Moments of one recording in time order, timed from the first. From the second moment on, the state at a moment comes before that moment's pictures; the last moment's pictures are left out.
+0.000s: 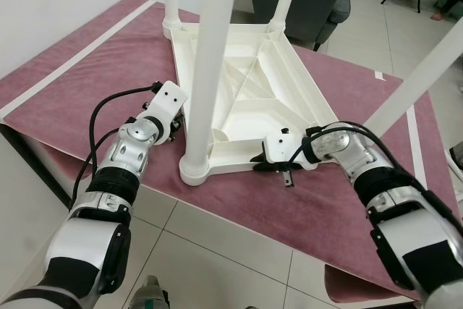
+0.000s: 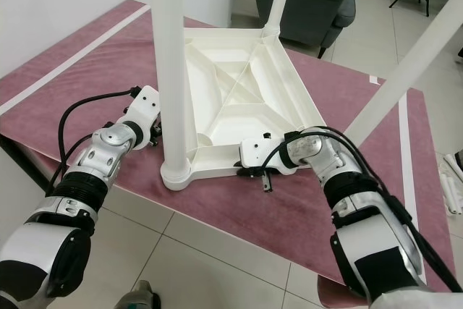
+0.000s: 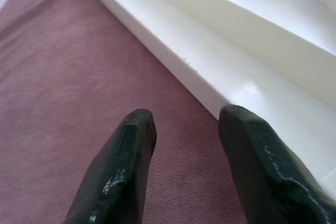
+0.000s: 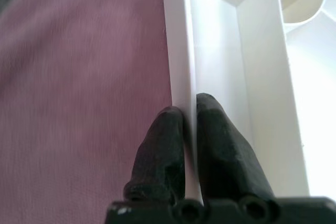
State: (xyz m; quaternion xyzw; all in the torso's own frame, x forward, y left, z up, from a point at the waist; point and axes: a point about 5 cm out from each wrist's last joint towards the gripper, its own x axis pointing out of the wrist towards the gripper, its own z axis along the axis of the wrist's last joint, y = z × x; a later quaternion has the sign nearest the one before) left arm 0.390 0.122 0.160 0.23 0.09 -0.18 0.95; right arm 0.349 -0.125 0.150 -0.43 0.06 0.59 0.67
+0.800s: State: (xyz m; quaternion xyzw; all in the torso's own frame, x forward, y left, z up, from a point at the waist) left arm 0.400 0.170 0.190 0.23 0.01 -0.08 0.97; right arm 0.314 -0.091 0.143 -0.20 -0.02 0.46 0.87
